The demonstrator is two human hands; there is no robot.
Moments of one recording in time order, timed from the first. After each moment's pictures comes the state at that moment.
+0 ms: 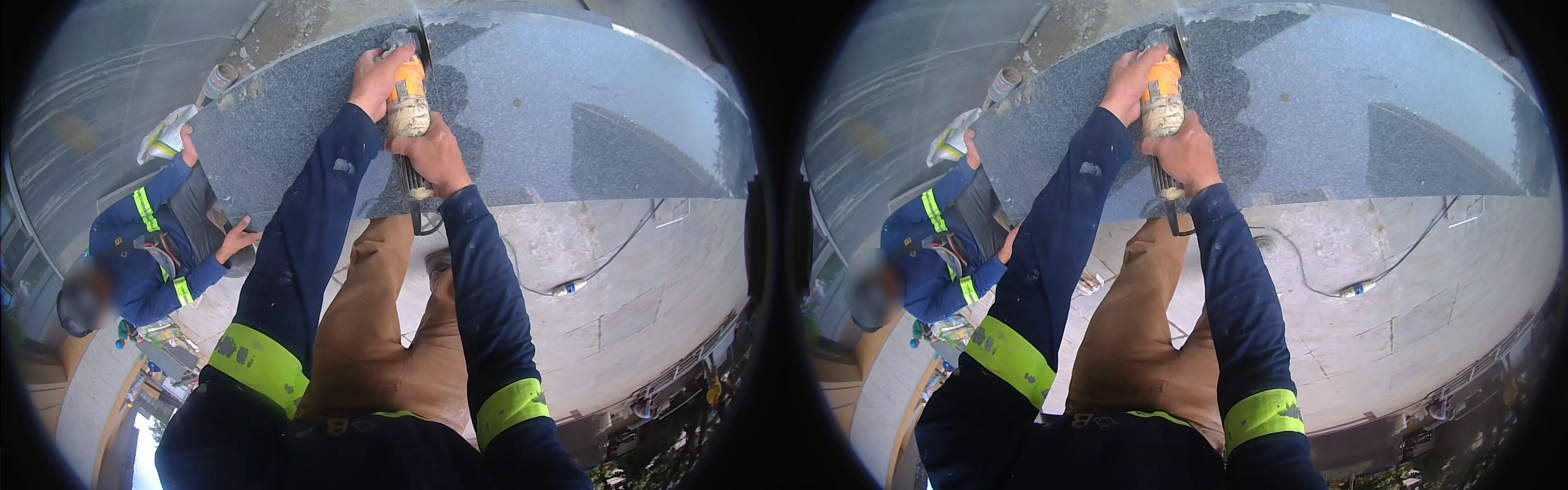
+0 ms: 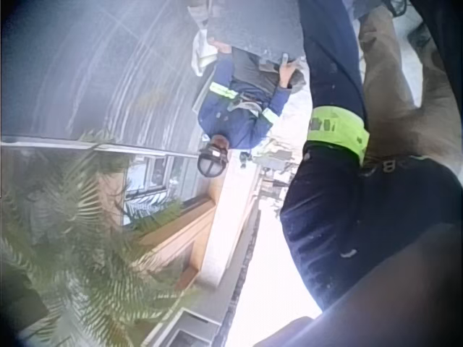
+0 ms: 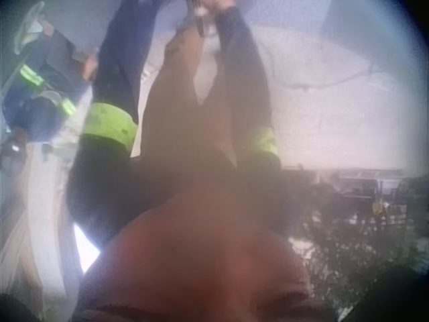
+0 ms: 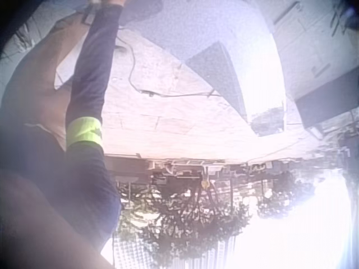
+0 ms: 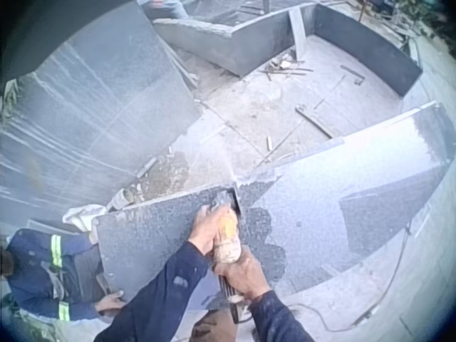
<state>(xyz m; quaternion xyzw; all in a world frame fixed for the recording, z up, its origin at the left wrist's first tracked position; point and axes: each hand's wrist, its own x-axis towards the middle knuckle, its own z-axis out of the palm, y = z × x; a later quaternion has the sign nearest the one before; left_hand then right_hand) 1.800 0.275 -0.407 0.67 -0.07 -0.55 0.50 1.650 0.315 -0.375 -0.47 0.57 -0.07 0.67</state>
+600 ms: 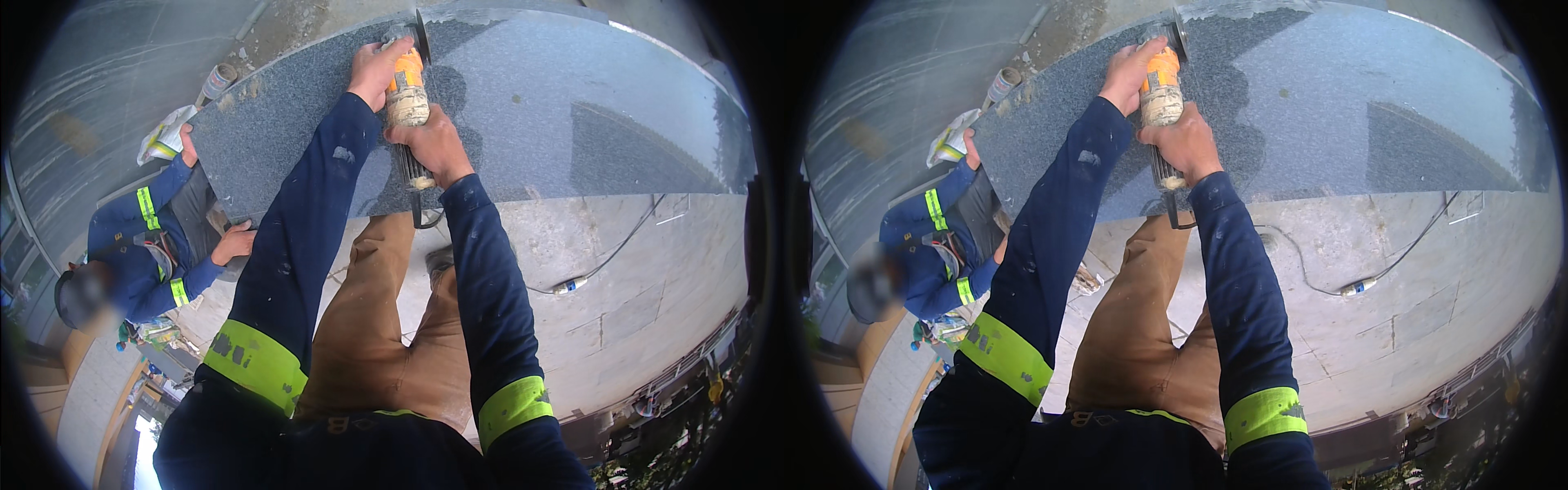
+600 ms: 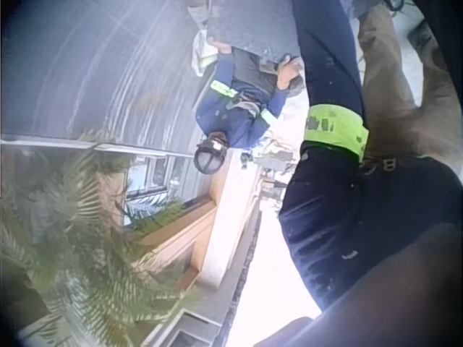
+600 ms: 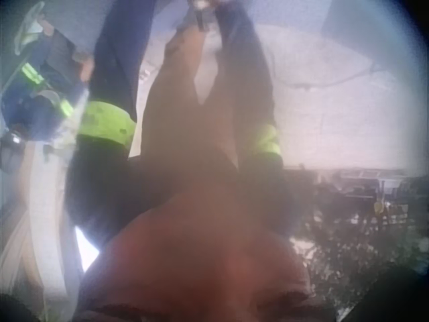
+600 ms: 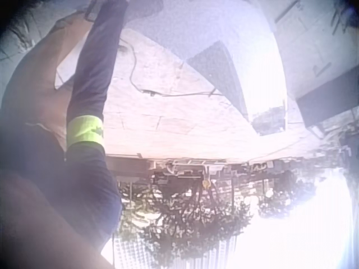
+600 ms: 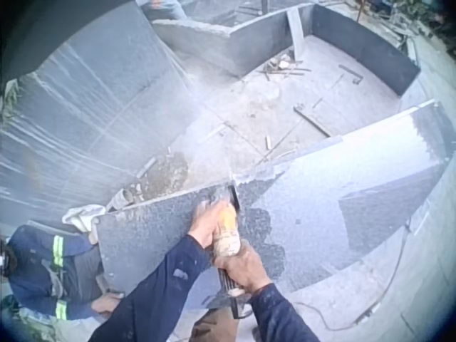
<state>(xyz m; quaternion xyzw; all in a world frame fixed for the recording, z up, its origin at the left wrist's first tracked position) 1.807 0.266 -0.412 0.65 -0.07 -0.58 0.49 1.650 0.306 -0.369 -0.44 0.56 -0.06 0.70</state>
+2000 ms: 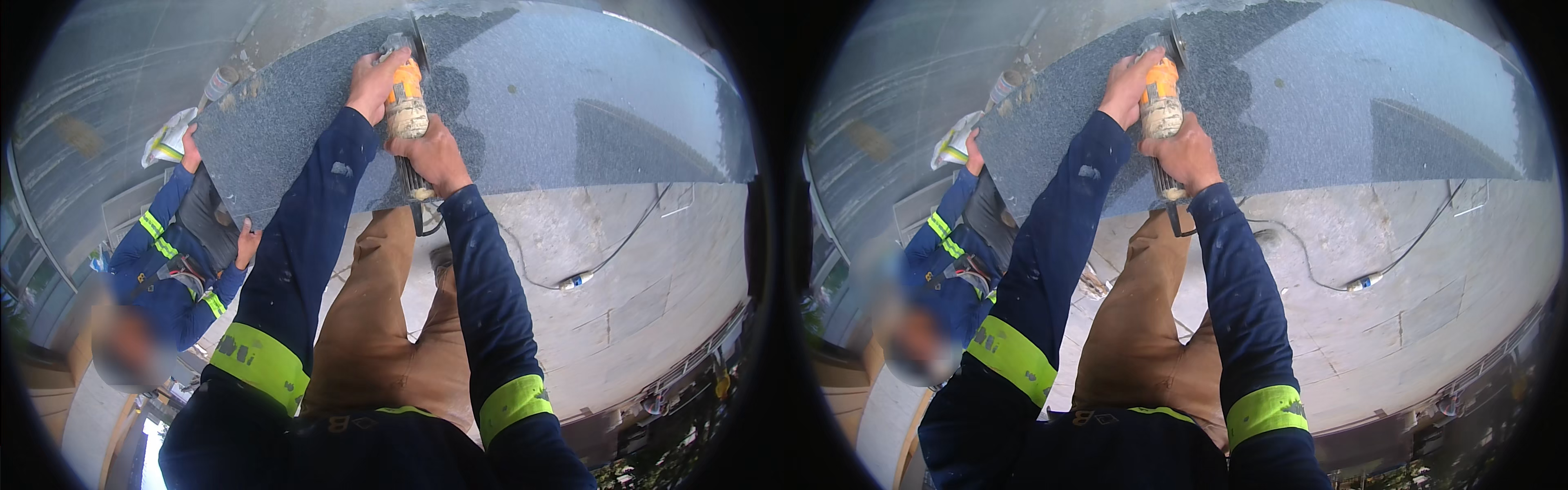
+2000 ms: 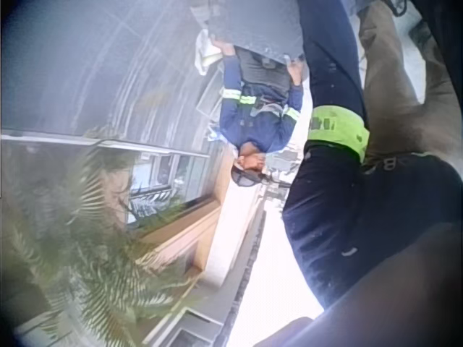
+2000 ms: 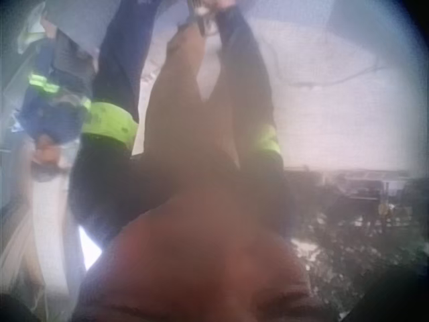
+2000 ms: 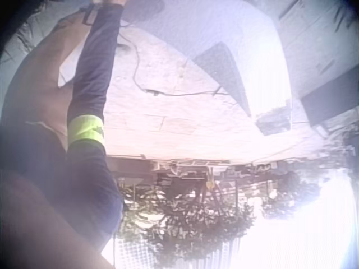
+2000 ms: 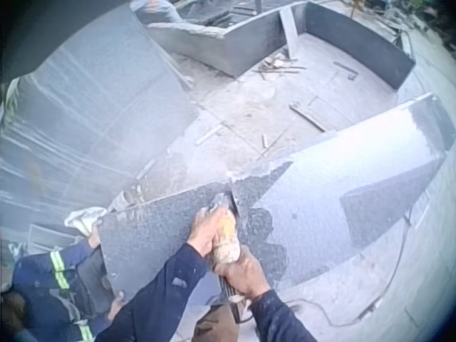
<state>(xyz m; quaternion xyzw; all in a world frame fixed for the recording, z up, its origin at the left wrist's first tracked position) 1.824 0.271 -0.423 0.66 -0.04 -0.60 0.46 1.669 0.298 -0.371 -0.44 0.58 -0.01 0.69</state>
